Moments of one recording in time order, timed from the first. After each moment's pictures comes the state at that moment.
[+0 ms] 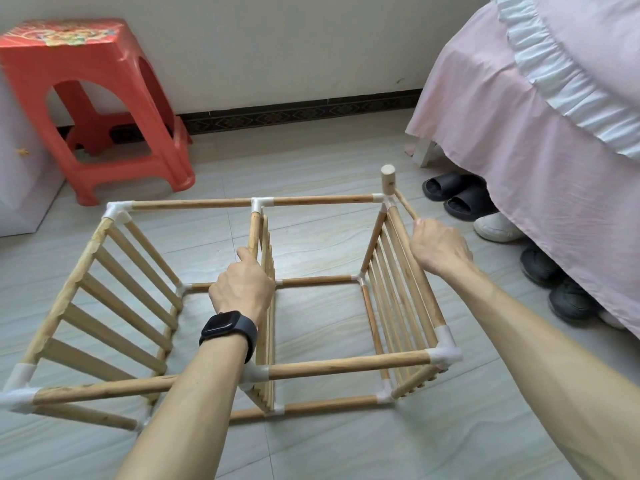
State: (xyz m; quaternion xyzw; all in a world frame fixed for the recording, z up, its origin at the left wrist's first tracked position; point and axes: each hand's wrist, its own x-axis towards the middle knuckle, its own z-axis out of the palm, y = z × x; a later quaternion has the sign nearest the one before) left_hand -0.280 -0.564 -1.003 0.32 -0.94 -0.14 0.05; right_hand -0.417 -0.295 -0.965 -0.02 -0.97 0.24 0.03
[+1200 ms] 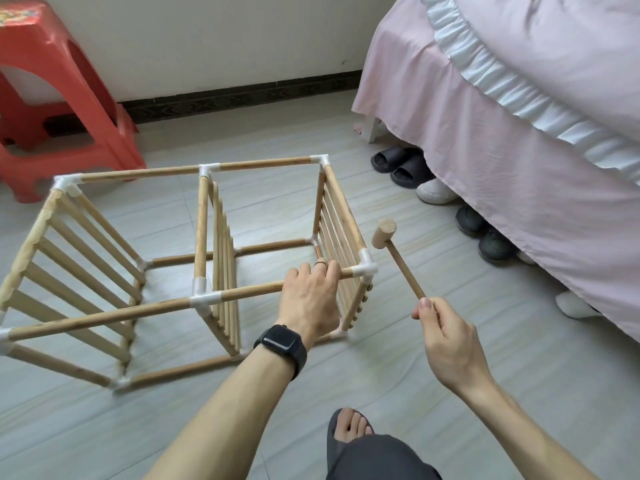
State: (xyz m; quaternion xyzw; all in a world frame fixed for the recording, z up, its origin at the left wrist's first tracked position) left_hand -0.211 -0.401 -0.996 -0.06 -1.00 -0.02 0.02; right_hand -0.169 -0.176 -0.986 0.01 -0.93 0.38 0.04
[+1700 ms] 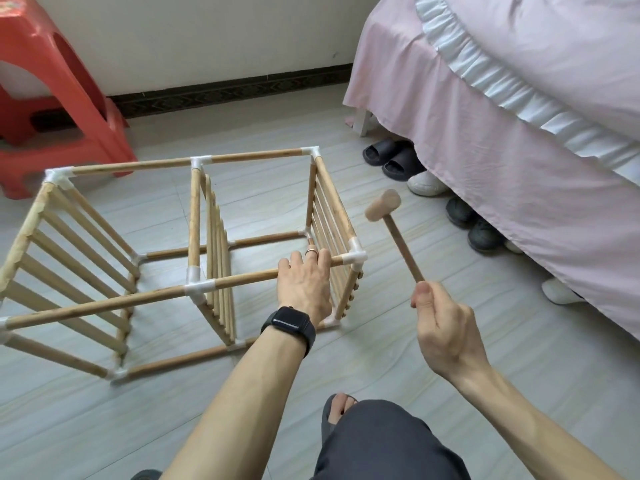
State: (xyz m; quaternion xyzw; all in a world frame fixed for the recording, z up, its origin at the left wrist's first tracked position) left_hand -0.209 -0.388 -0.990 -0.01 -1.00 0.01 -0.02; right_hand -0.156 -0.173 -0.968 0.07 -0.94 0.31 0.08
